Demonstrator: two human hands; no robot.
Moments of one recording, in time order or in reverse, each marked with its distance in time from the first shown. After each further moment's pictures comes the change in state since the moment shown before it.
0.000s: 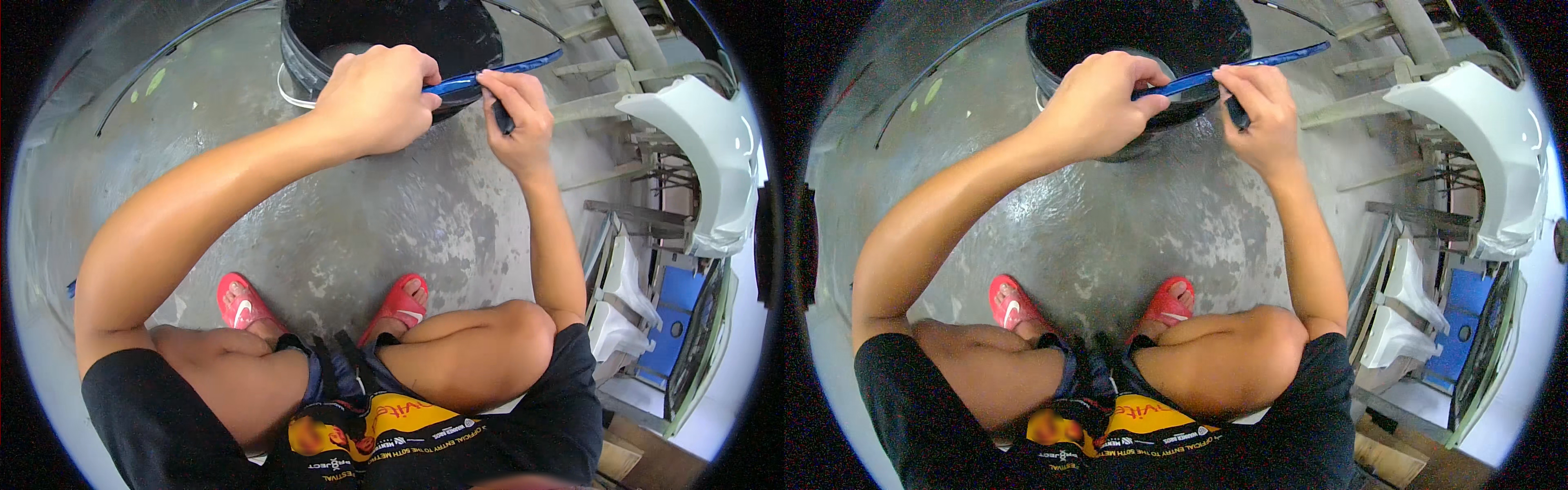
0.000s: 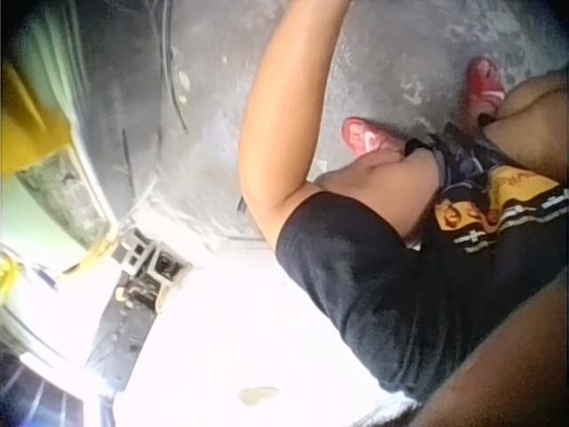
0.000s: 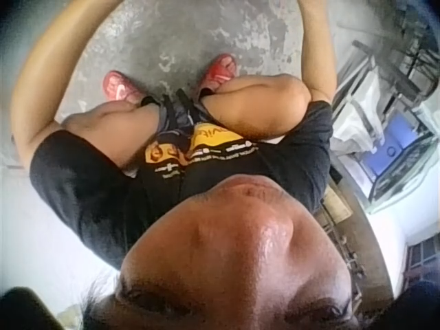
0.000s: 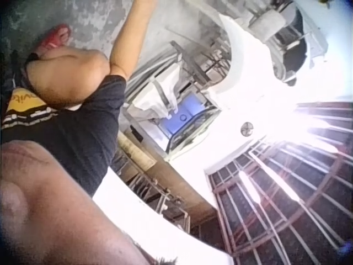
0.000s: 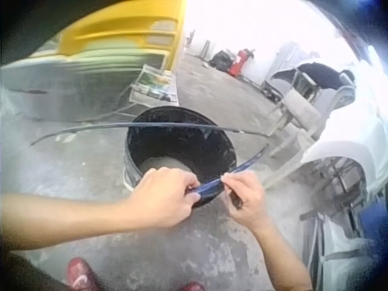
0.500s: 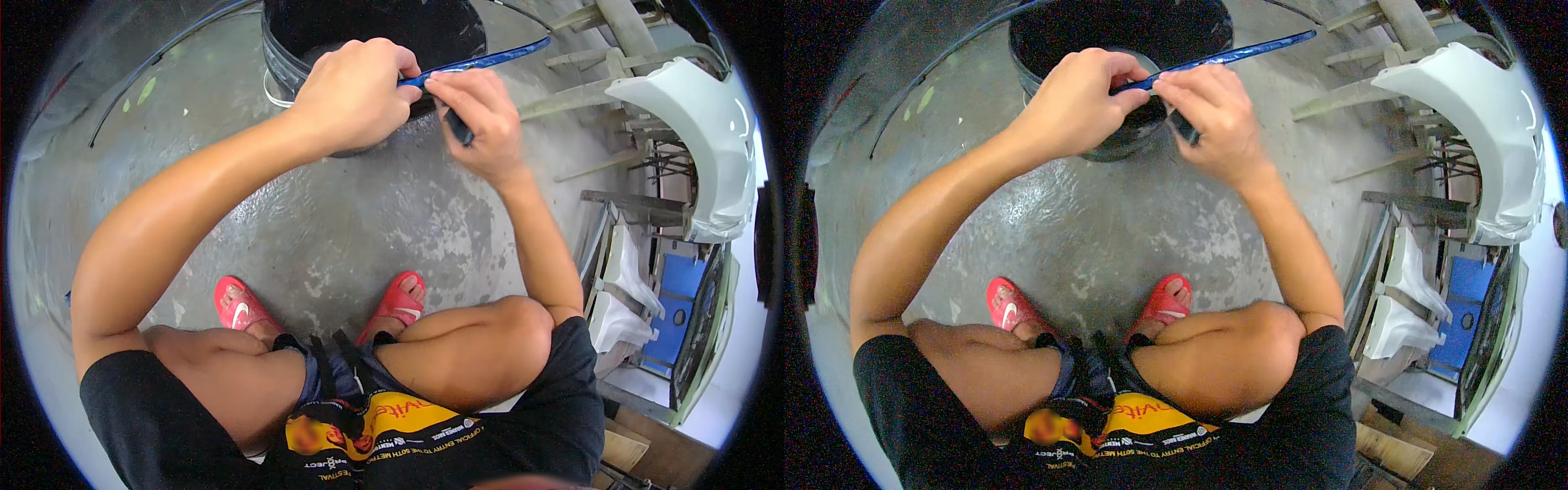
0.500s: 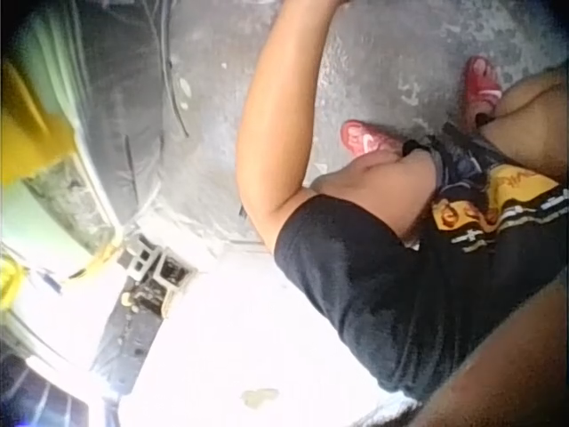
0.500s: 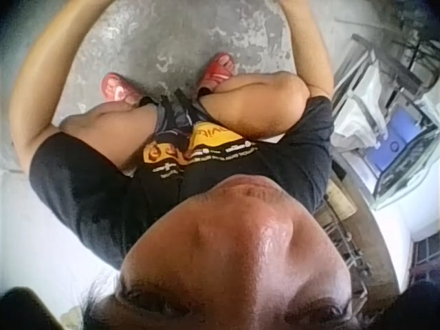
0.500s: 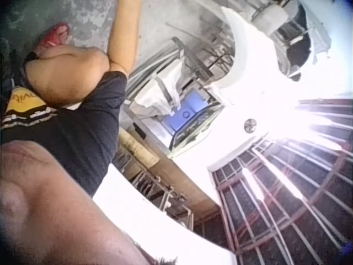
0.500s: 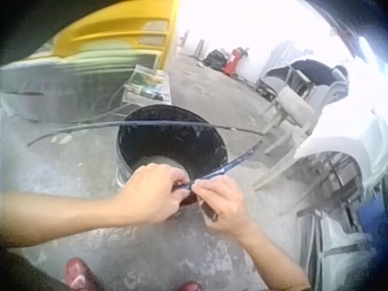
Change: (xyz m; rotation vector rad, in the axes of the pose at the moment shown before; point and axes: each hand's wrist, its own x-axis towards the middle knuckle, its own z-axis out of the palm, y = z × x) left_hand 0.001 0.001 -0.003 -0.004 0.025 0.051; right_hand -0.005 0.004 -0.004 0.056 -0.245 -0.224
